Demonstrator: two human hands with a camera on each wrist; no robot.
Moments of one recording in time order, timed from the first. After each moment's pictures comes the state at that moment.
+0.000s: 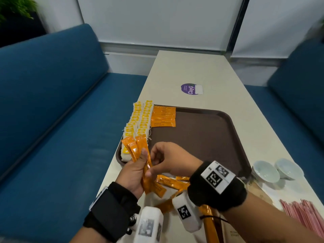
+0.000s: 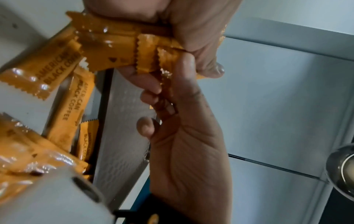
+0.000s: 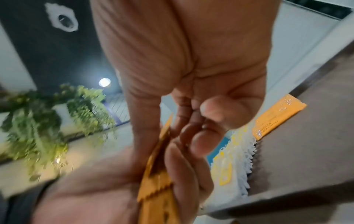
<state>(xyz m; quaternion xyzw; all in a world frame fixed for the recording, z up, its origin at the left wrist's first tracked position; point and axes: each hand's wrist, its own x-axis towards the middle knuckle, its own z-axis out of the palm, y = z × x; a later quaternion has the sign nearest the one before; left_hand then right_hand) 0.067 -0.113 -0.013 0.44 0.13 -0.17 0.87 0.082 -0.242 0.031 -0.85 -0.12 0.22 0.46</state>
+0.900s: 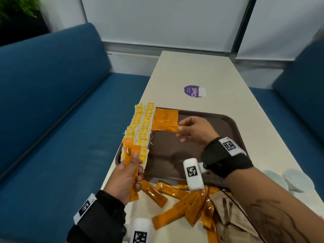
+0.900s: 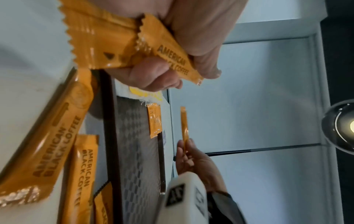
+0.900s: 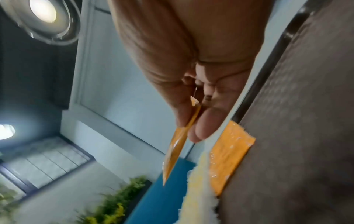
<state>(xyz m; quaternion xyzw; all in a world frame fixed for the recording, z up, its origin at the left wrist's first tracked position) 0.080 -0.090 -0.018 0.57 0.17 -0.15 0.79 0.165 -0.300 0.026 -0.73 0.09 0.09 0.67</state>
